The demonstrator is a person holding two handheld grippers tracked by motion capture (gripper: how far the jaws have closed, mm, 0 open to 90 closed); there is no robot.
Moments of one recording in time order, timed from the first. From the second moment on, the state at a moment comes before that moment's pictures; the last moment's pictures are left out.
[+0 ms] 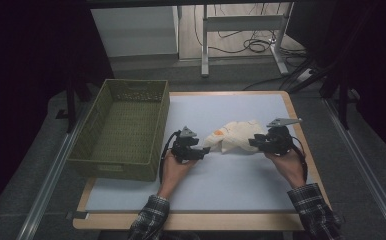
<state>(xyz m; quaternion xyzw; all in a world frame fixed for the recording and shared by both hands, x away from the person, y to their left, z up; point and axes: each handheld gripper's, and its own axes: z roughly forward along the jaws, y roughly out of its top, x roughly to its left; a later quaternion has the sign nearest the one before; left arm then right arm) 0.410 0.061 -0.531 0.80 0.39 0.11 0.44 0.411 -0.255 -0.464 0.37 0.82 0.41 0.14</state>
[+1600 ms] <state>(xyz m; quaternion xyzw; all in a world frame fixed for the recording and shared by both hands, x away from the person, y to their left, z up) 0.424 0.059 -0.499 0.80 0.38 0.13 0.44 0.378 -0.285 -0.463 0.38 0.82 0.39 0.17</state>
